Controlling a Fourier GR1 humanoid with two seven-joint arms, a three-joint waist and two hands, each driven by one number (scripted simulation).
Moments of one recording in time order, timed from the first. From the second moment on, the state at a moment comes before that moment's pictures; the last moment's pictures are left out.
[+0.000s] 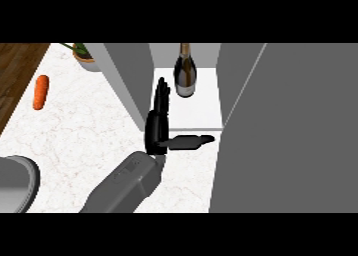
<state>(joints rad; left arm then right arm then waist) -0.59 0.00 -0.58 -0.86 0.73 0.57 -0.74 -0.08 -0.03 0.11 -2.46 -0.07 0.10 0.63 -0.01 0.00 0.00</state>
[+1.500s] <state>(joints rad) 0.06 0.35 -0.79 -1.90 0.48 0.70 -0.51 -0.03 -0.05 0.15 -2.47 -0.11 0.18 0.67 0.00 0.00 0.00</state>
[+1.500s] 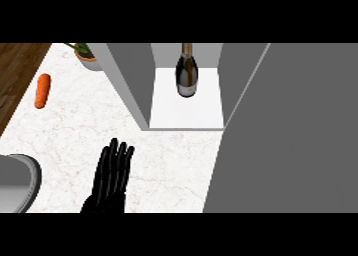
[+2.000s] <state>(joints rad) 0.22 0.52 -0.67 -2.03 0.56 0.53 -0.56 0.07 -0.04 0.23 -2.47 -0.14 0.25 0.66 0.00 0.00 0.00</state>
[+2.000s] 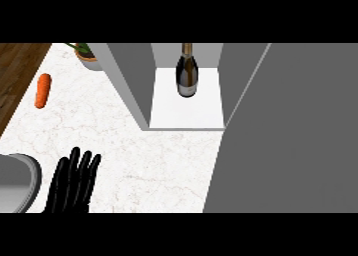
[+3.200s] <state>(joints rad) 0.40 0.72 -0.18 -2.07 0.84 0.21 -0.54 0.02 -0.03 0.77 -2.45 0.02 -0.01 0.78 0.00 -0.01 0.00</state>
